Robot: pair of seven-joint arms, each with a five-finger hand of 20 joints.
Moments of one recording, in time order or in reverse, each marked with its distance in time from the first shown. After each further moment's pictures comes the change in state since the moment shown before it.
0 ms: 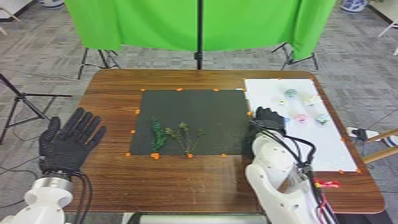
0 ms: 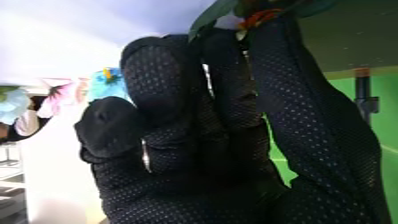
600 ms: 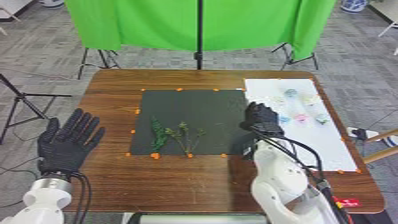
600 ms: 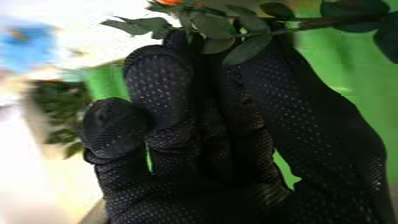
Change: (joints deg) left arm 0.4 -0.1 -0.3 0.0 -0.4 0.0 0.2; right arm -5.2 6.7 -3.3 -10.2 4.1 12.6 -9.2
